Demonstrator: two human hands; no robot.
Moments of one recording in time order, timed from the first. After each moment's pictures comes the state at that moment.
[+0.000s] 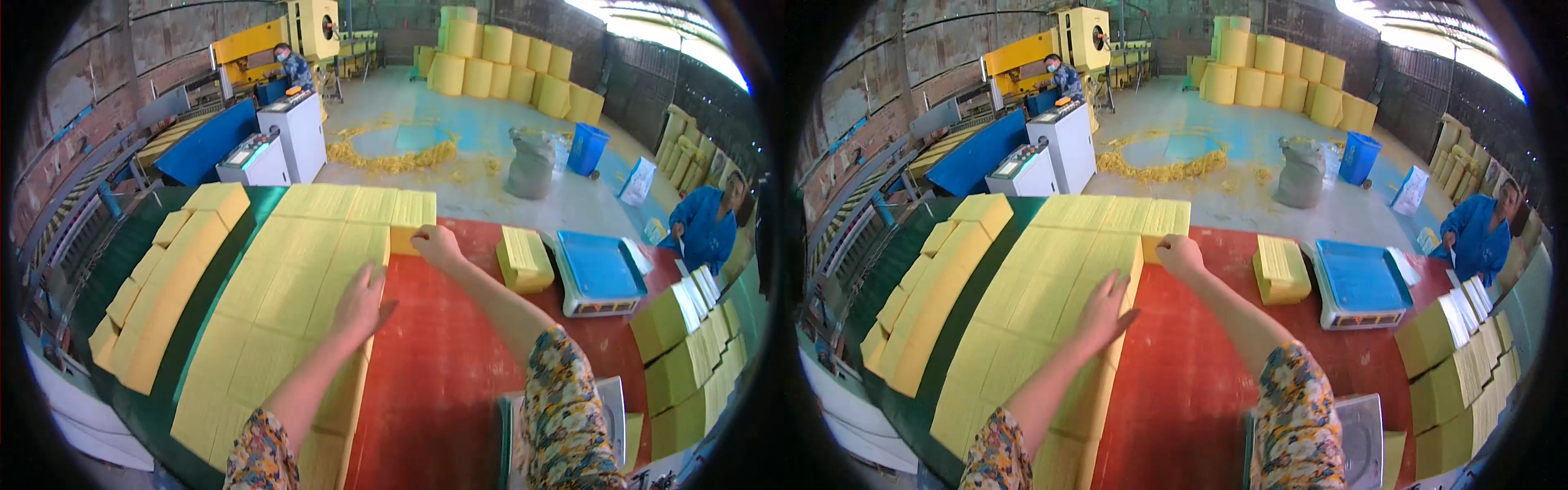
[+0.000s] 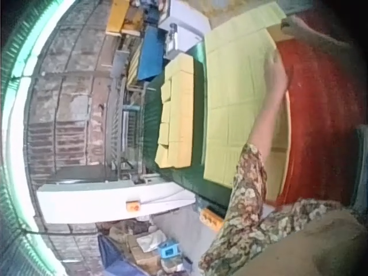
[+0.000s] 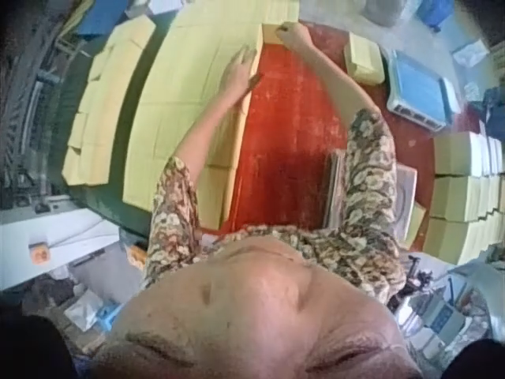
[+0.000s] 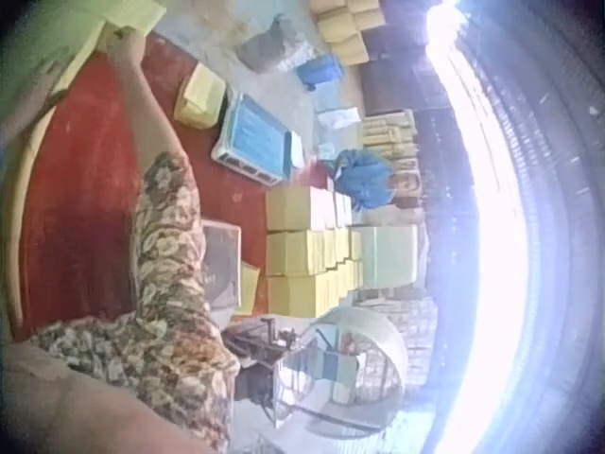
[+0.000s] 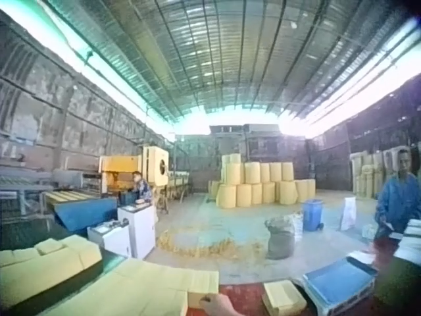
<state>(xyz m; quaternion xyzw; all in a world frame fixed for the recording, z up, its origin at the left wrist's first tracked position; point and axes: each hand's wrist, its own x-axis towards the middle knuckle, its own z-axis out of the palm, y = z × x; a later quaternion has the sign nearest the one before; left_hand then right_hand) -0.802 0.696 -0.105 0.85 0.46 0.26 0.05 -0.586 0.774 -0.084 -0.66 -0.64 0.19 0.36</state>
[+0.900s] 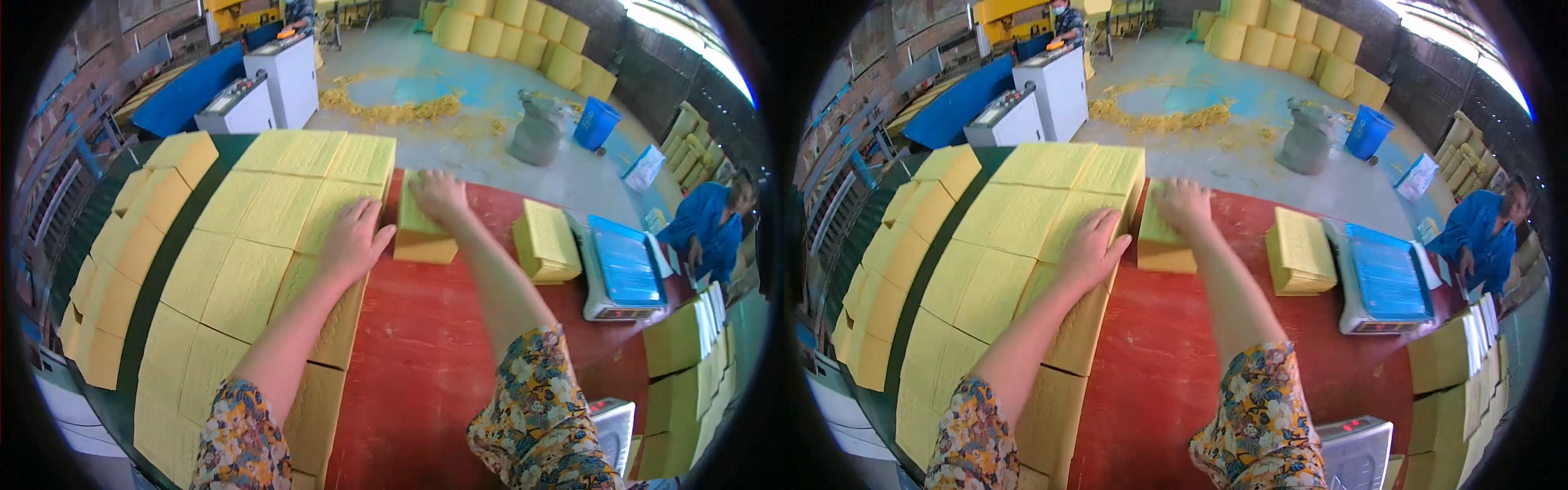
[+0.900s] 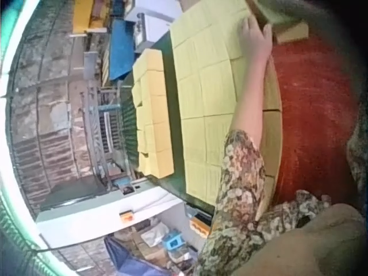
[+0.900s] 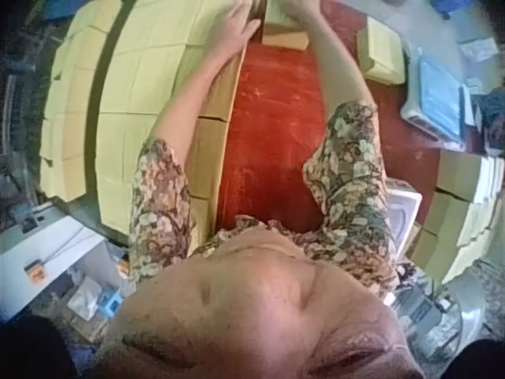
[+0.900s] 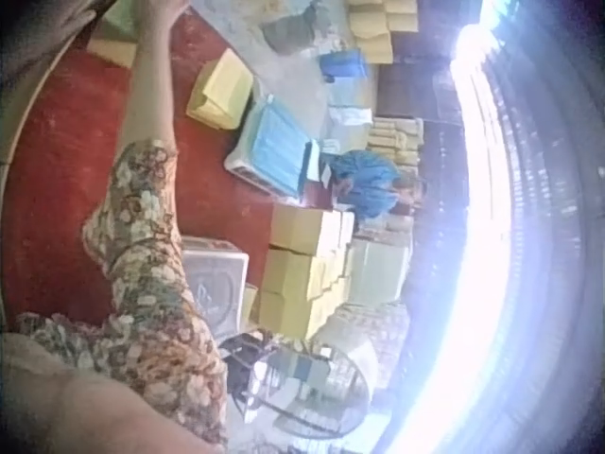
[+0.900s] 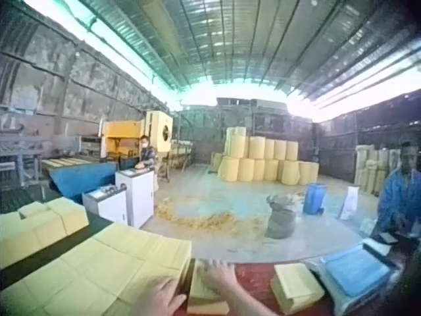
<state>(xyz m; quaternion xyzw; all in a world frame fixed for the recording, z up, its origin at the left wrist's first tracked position) -0.770 0.818 -0.157 0.84 0.43 0.32 0.04 -0.550 0.897 -0.163 -0.71 -0.69 -0.02 0.16</state>
